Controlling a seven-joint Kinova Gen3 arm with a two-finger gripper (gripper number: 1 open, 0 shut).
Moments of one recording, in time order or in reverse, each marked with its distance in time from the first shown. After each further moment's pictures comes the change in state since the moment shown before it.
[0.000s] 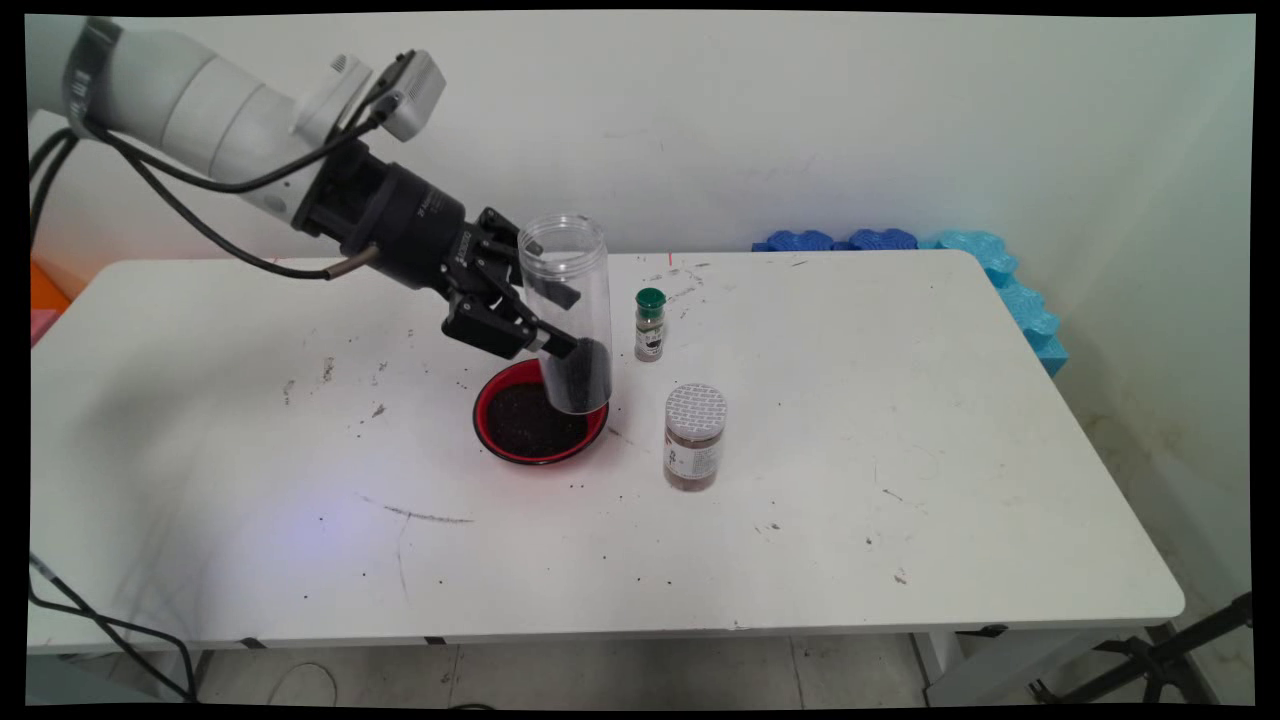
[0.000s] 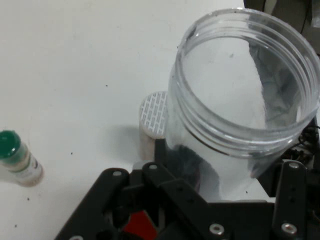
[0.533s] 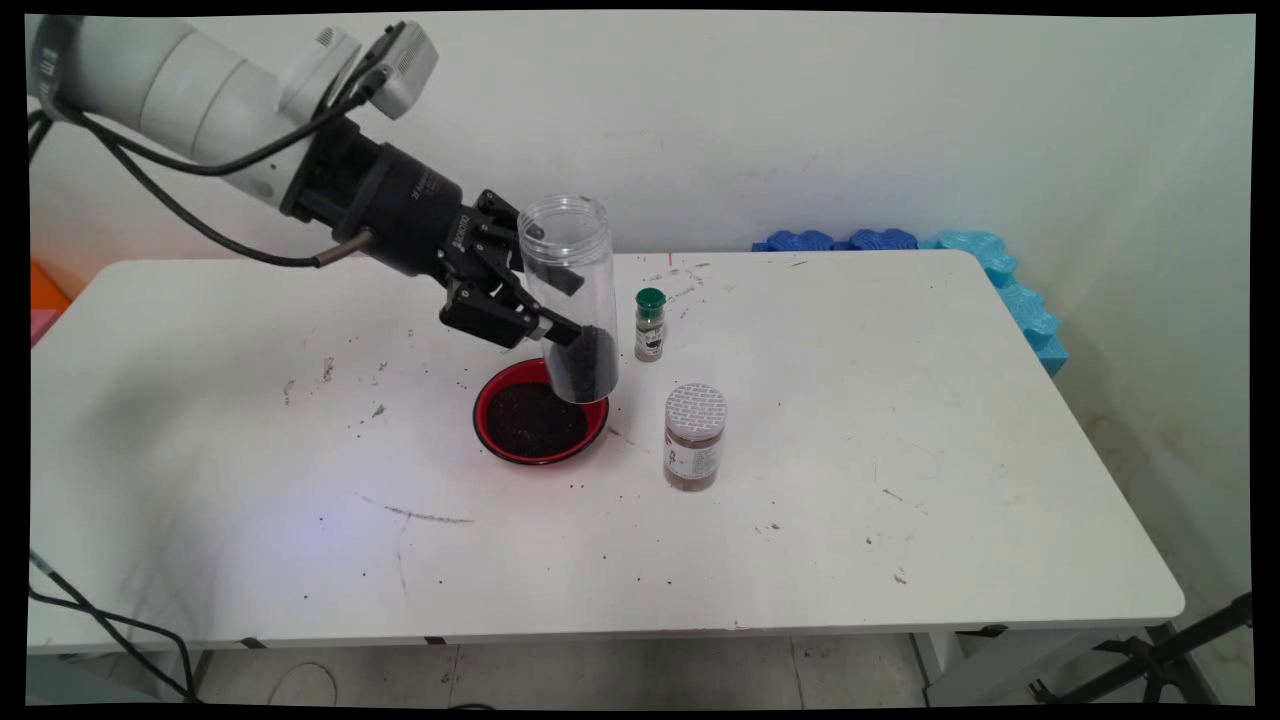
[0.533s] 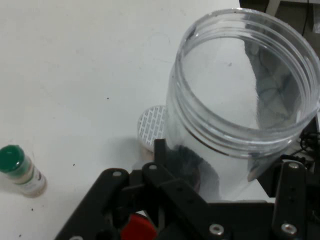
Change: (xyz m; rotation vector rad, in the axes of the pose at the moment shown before) arm 0.013 0.011 -0.009 0.014 0.015 0.015
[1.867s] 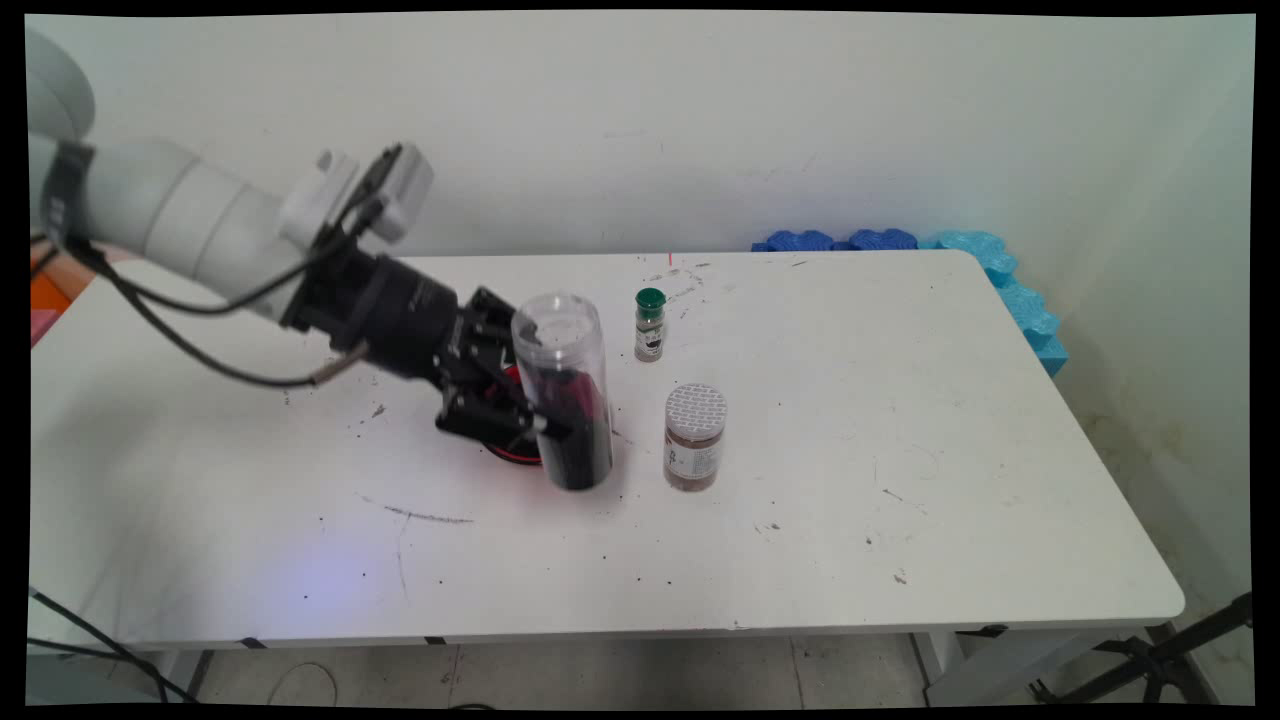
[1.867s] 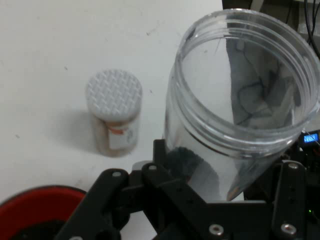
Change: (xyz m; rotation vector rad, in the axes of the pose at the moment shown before) arm -0.055 0.042 0.034 -0.027 0.000 -0.069
